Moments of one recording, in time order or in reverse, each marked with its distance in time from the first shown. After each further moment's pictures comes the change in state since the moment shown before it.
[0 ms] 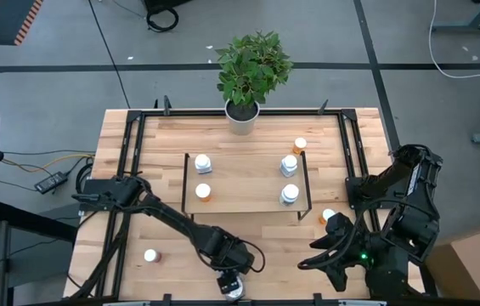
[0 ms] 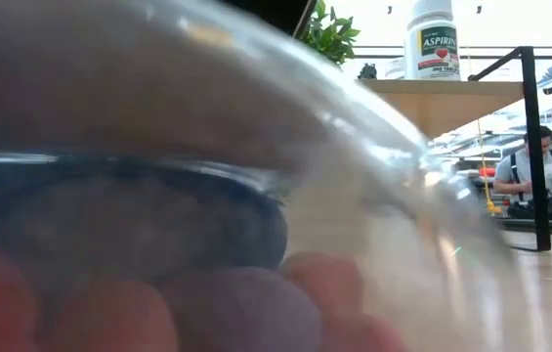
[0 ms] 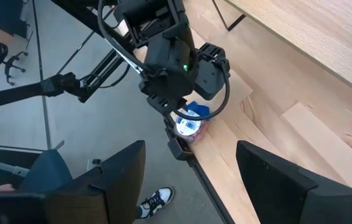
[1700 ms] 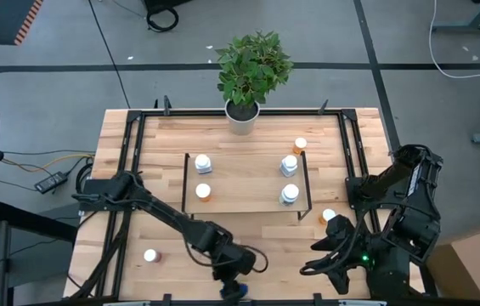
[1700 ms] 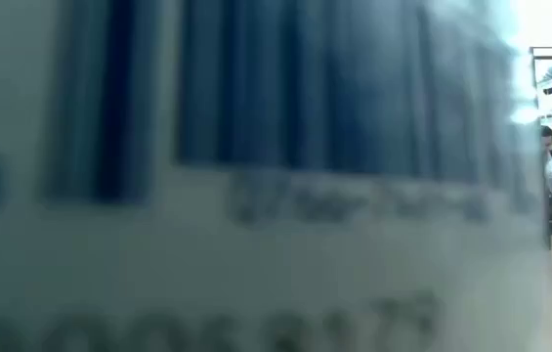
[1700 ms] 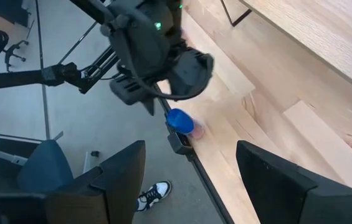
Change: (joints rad) left arm 0.008 -0.086 0.015 0.206 0.212 -0.155; right arm 0.005 0.000 0.000 0.007 -0.021 -0.039
